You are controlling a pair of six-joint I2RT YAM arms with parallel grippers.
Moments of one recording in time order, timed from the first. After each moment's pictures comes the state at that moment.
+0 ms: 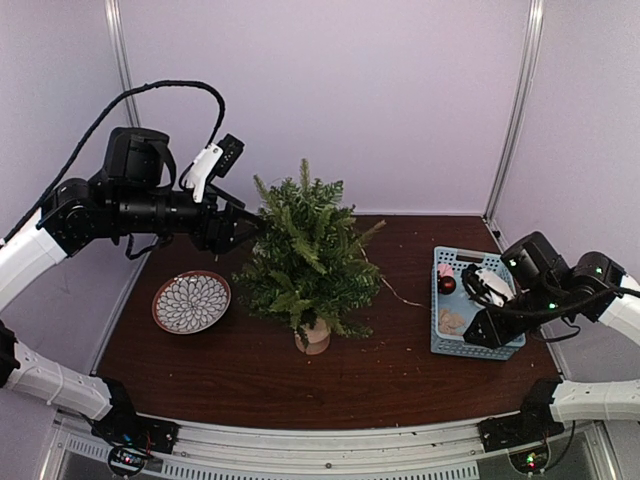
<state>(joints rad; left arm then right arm) -0.86 1.18 1.43 -0.67 0.09 -0.04 0.70 0.83 0.90 -1.11 -0.09 0.32</state>
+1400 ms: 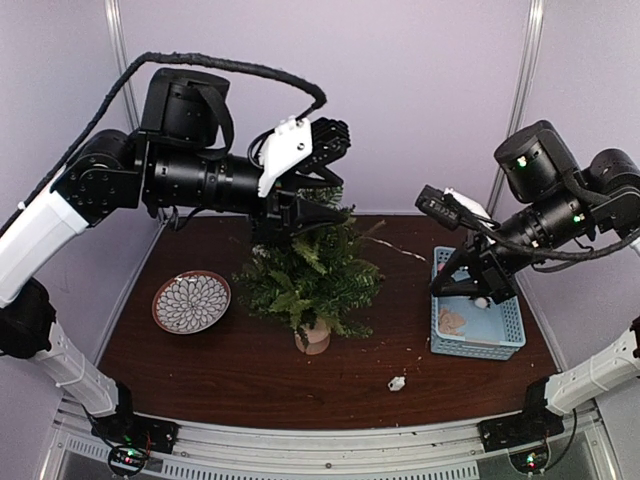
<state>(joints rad) -1.21 1.50 1.93 -0.77 0.06 0.54 1.06 1.22 1.73 -1.34 -0.23 0.10</state>
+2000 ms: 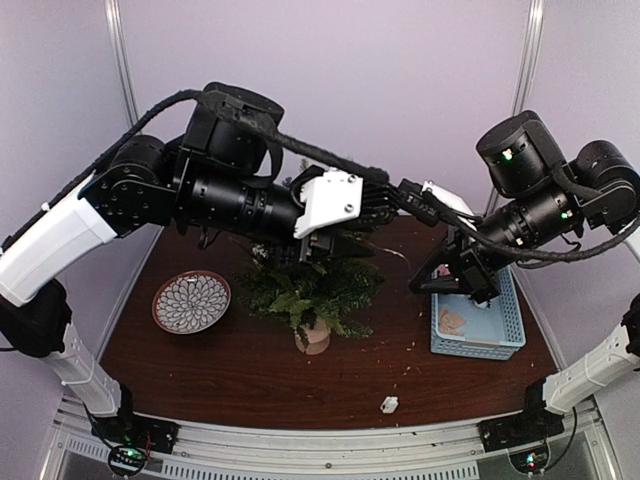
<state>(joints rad) -1.31 1.62 2.01 -0.84 0.06 0.69 1.15 1.30 1.82 -1.30 -0.17 0.10</state>
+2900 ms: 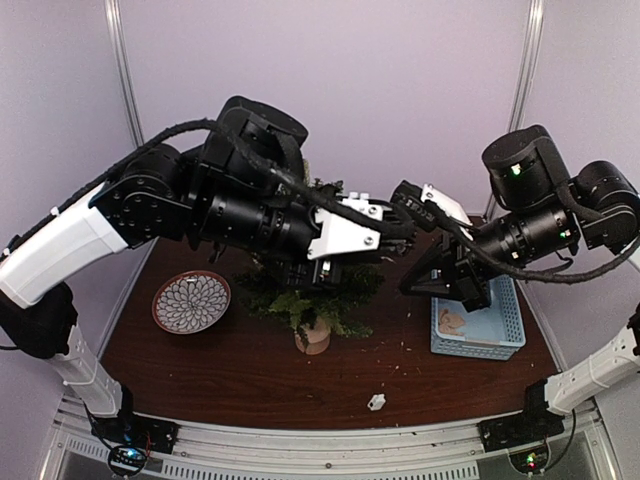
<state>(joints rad) -1.36 1.66 2.02 -0.88 -0.04 0.73 1.20 1.24 1.68 -1.13 -0.12 0.10</state>
